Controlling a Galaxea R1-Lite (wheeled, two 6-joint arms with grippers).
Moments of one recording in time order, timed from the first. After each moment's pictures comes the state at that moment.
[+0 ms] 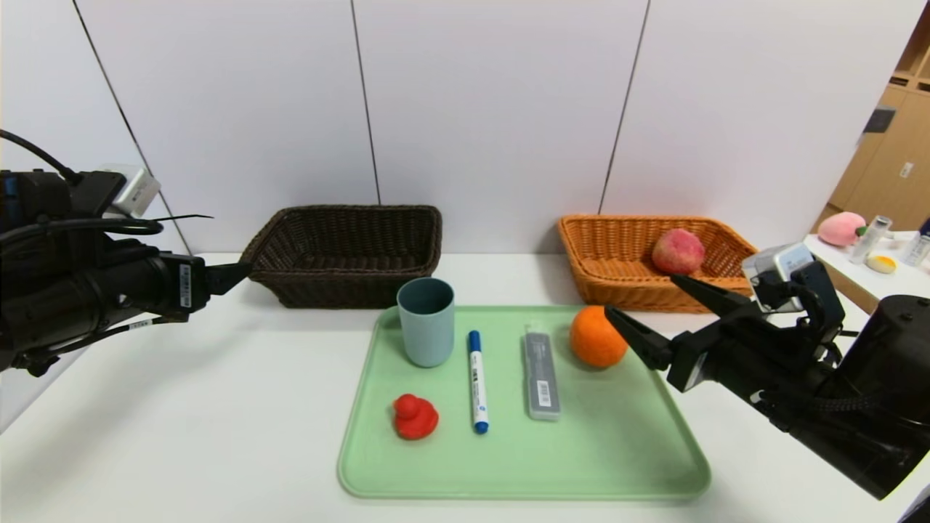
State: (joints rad) left arm -0.01 1.45 -0.75 -0.41 -0.04 0.09; right arm 0.44 1.66 -0.25 -1.41 0.01 -0.06
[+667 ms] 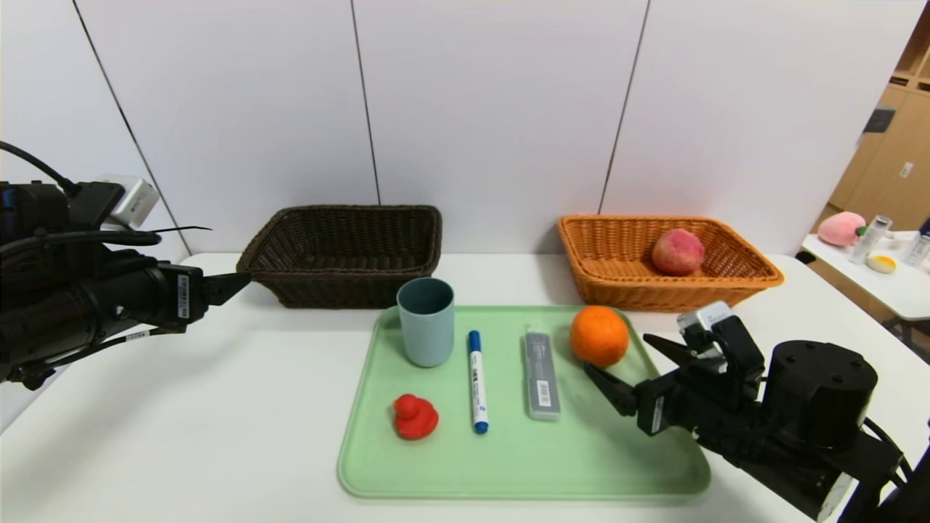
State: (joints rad) left arm -0.01 1.44 -0.71 -0.42 -0.04 0.08; right arm 0.44 1.92 -0.19 -1.52 0.00 0.01
